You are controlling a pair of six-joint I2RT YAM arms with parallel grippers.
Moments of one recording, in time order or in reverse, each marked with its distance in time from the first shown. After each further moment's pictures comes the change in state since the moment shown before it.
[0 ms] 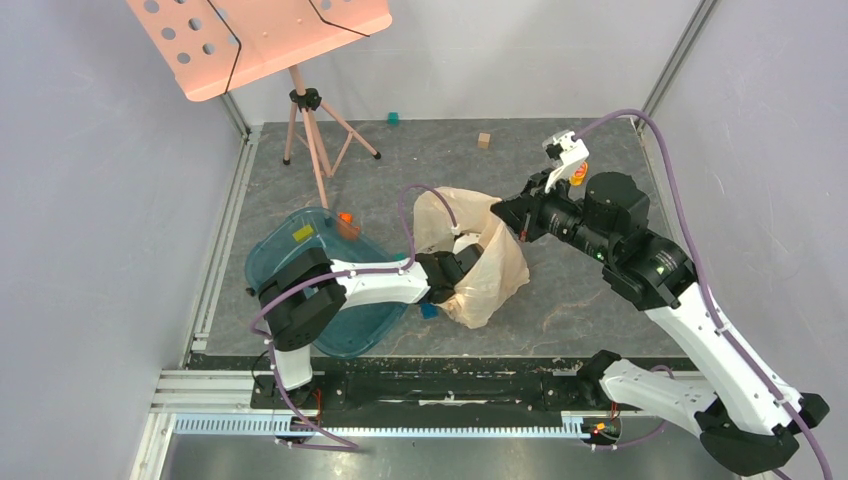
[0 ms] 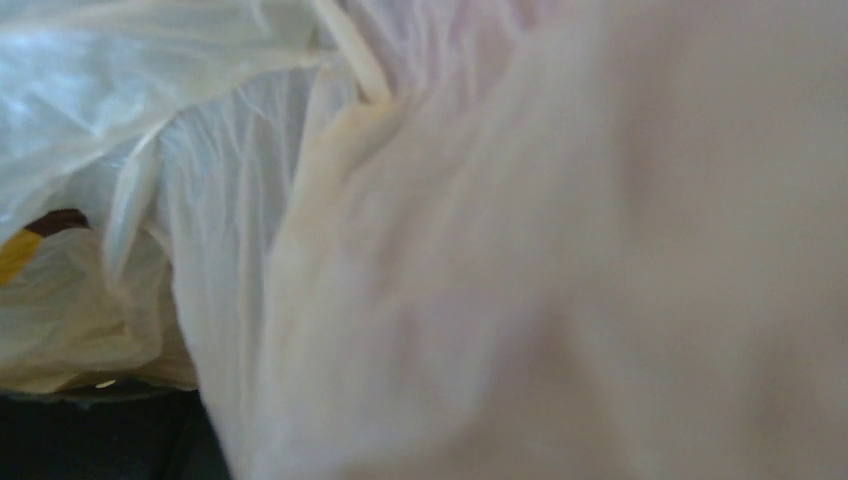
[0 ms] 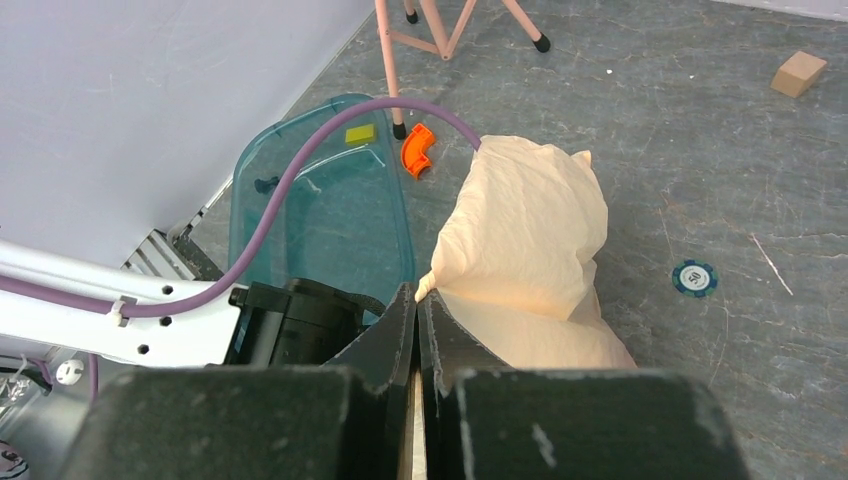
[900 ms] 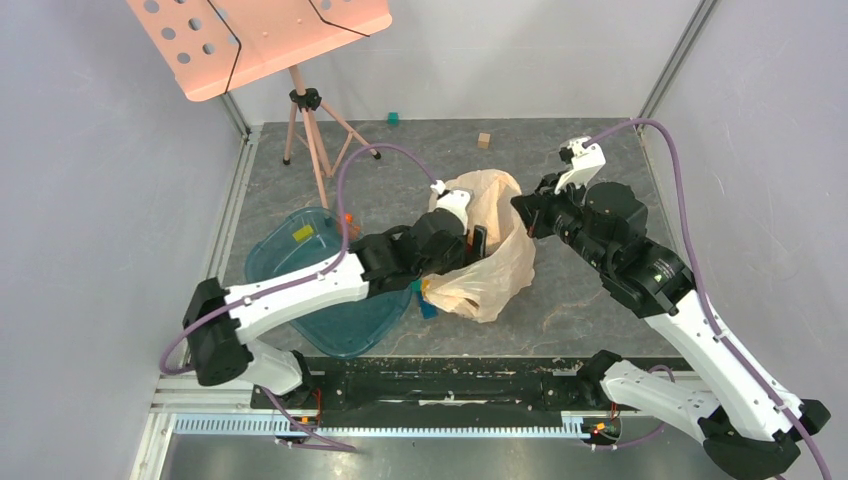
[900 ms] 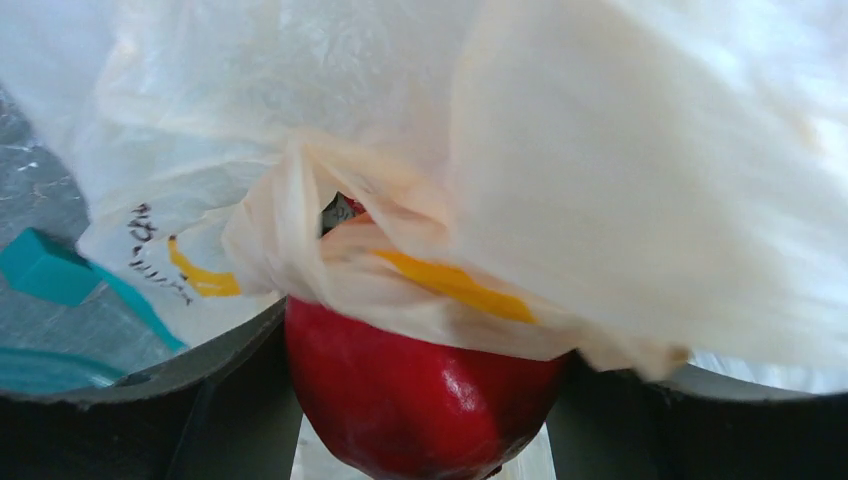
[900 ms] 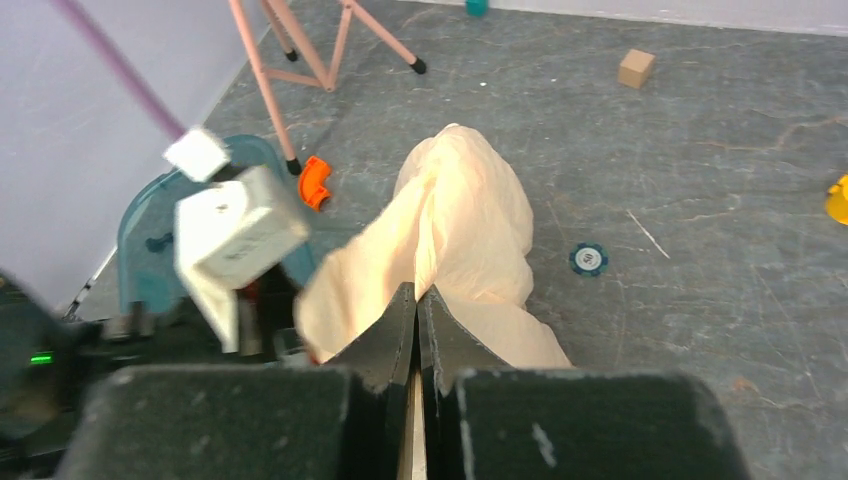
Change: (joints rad) left arm 0.010 -0.369 0.086 -0.080 0.001 0.143; right arm 0.000 -0.049 -0.083 0.029 0.224 -0.014
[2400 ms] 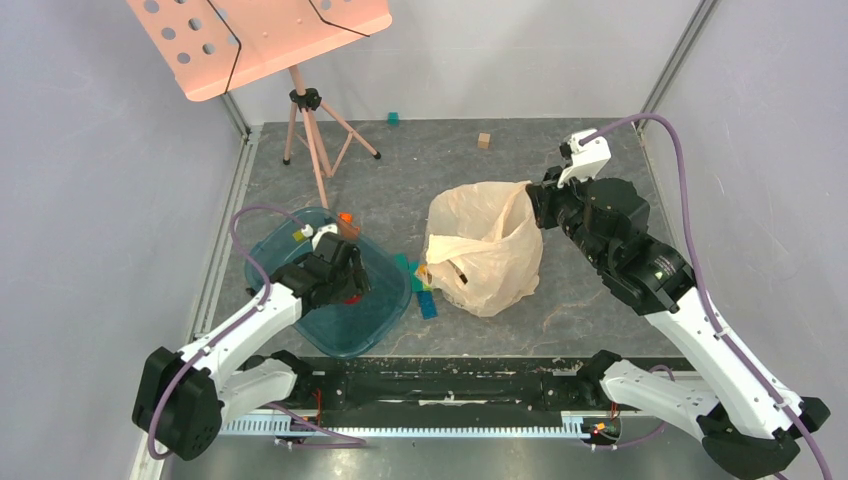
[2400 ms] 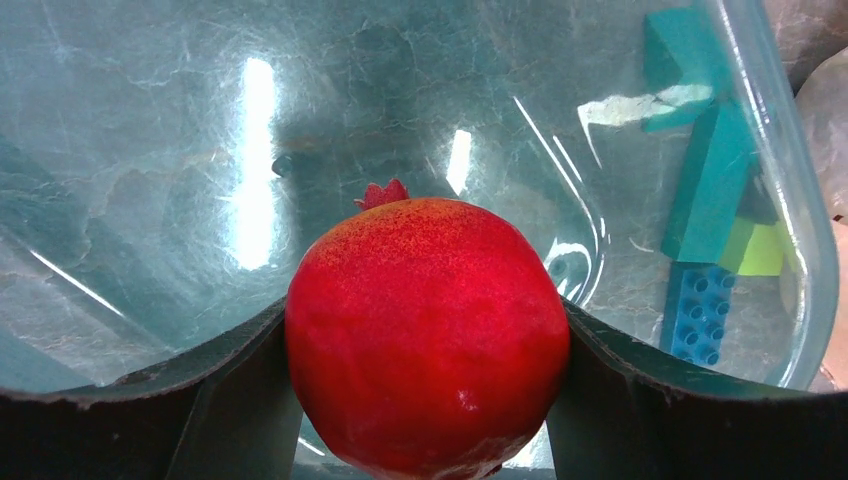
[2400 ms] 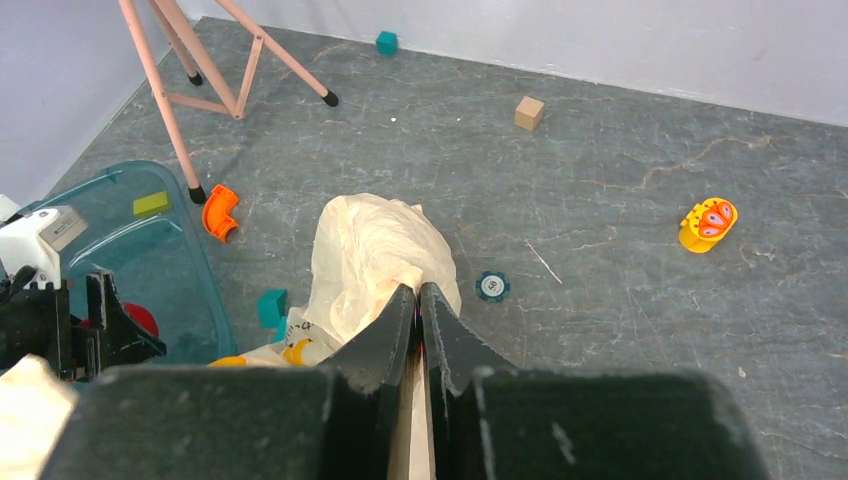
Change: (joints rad) left arm 0.575 -0.432 -0.613 -0.195 0.008 -0.110; right arm 0.000 0.017 0.032 0.004 0.174 -0.156
